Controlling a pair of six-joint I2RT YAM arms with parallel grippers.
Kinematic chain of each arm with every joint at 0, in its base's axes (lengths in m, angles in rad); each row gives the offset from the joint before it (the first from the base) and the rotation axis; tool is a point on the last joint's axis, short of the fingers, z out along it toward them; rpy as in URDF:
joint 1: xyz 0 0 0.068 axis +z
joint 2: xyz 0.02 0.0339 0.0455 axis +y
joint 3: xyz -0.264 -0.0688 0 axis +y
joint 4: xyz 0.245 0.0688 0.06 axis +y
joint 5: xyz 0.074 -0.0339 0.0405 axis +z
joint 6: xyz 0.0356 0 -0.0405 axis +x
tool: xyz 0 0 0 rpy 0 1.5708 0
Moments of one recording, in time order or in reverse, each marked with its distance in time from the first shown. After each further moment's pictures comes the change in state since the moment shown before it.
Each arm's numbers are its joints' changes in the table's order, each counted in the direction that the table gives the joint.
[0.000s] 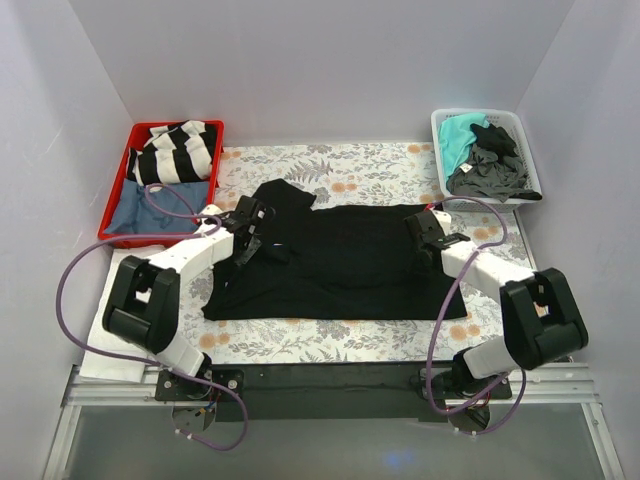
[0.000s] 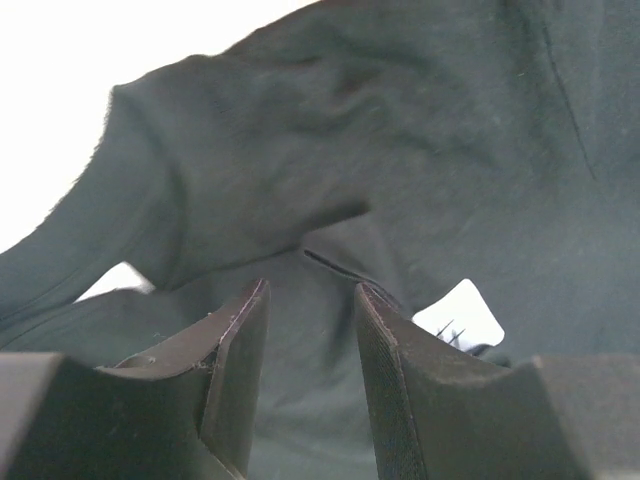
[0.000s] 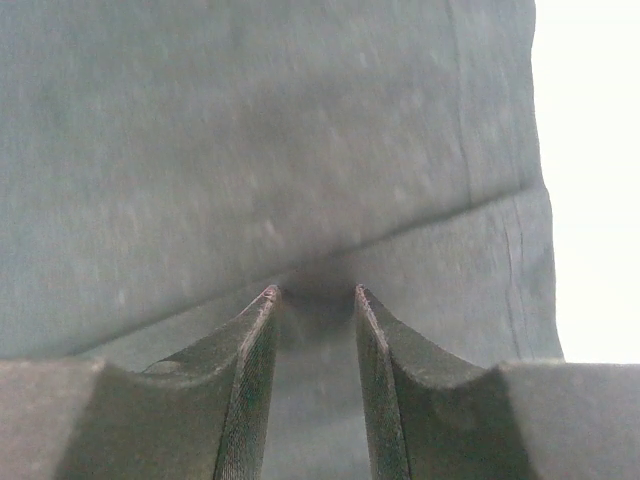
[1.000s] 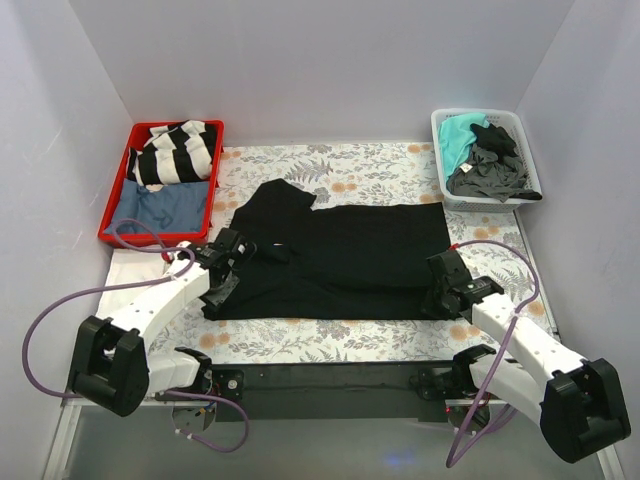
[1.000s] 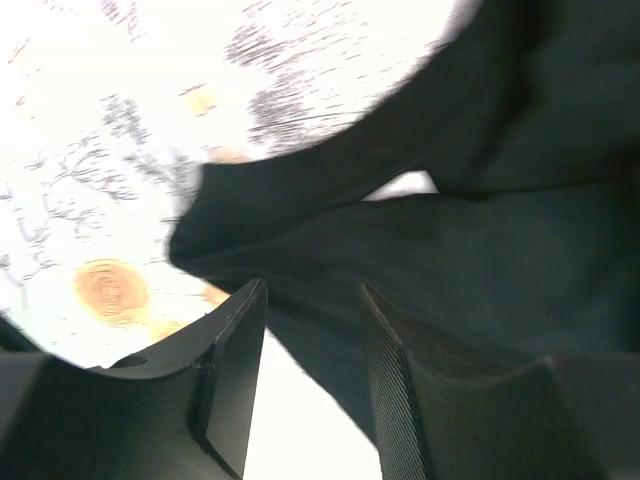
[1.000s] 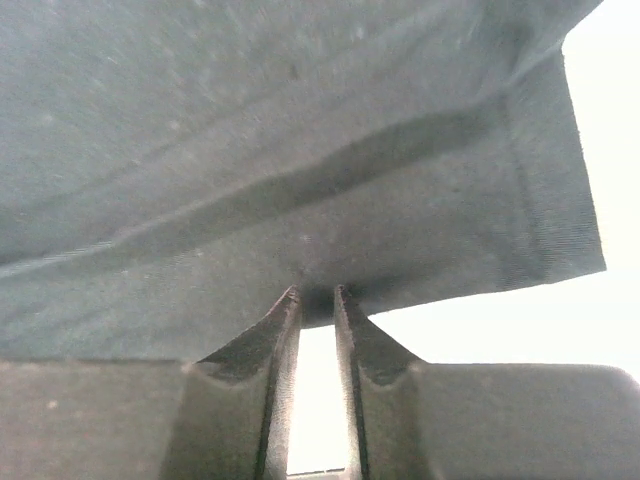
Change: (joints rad) left arm 0.000 -0.303 0.212 0.318 0.000 -0.101; right arm 0.001 -0.438 0.275 0.193 0.173 0.195
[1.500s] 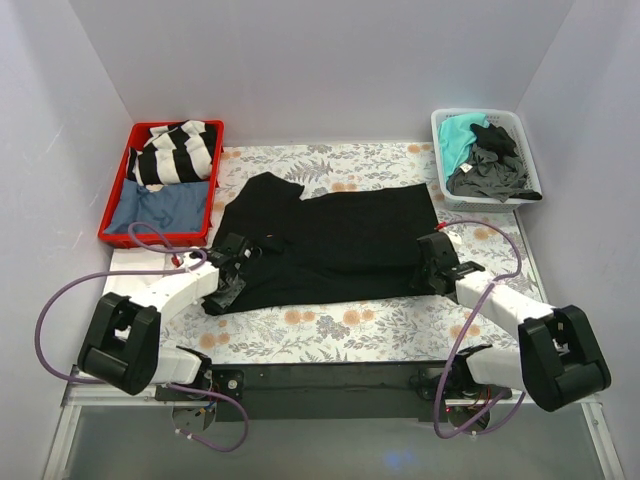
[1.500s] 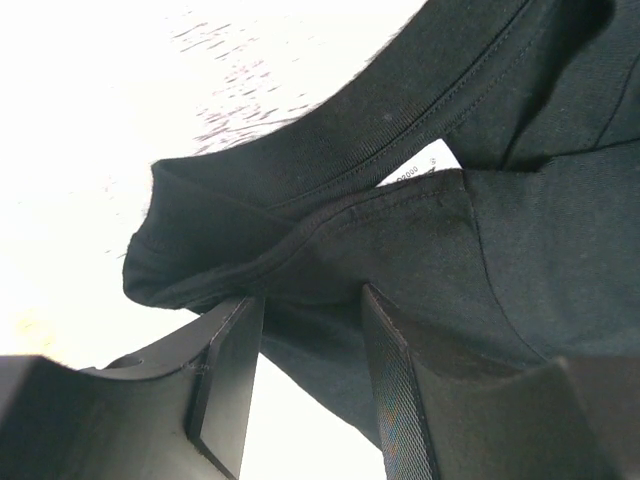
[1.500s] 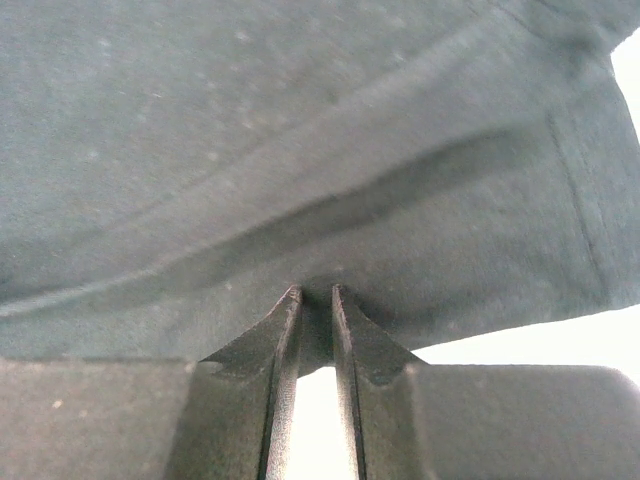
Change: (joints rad) left arm 0.000 0.110 0.069 -0.194 -0.026 0.003; right arm -0.013 0.286 -0.064 -0.356 -0.035 -0.082
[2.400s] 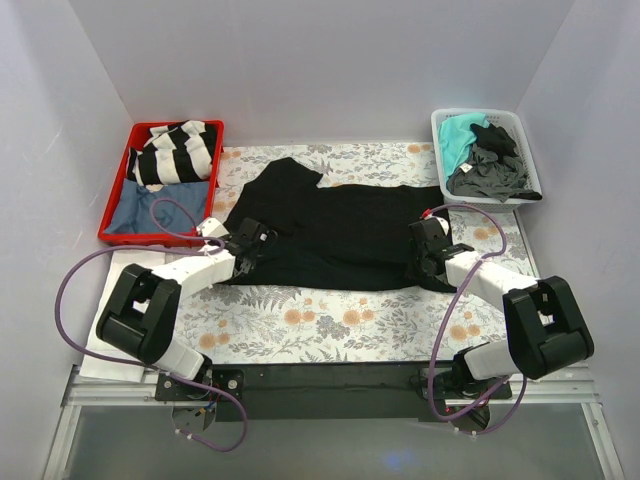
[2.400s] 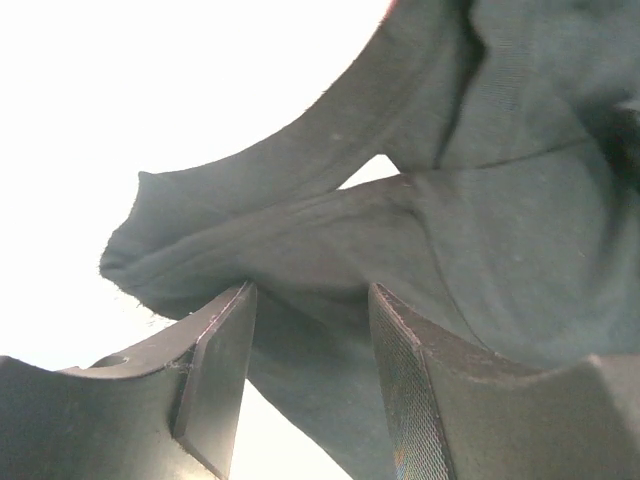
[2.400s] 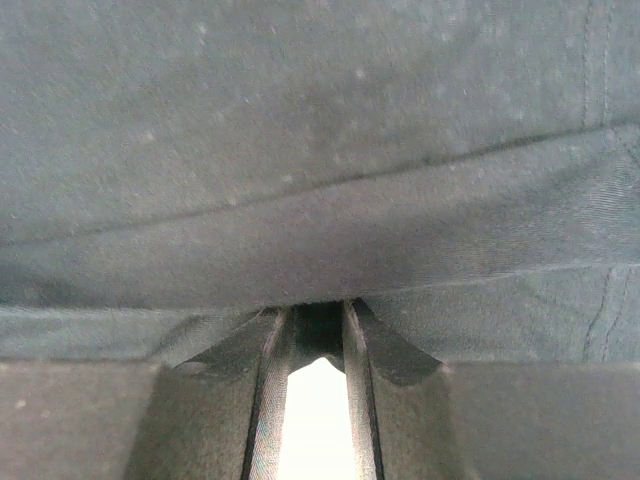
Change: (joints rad) left arm -0.066 0.170 -0.091 -0.318 0.227 0.187; right arm 0.000 0.153 -0.138 0.029 0.014 -0.142
